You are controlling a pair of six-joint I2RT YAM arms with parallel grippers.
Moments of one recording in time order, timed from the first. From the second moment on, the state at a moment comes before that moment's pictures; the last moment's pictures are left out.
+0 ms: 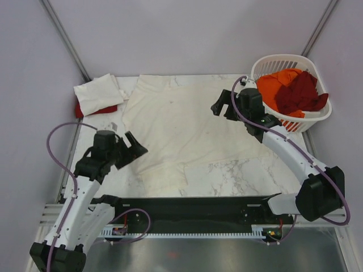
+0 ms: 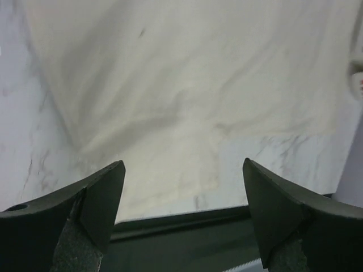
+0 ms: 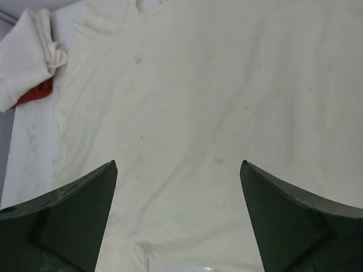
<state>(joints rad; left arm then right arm) -0.17 0.78 0.85 -0.70 0.17 -0.68 0.36 1.37 1.16 -0.22 0.00 0.54</state>
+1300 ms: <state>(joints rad) -0.88 1.02 0.48 -0.82 -0.24 -1.30 0.44 1.13 0.89 -0.38 0.08 0.51</state>
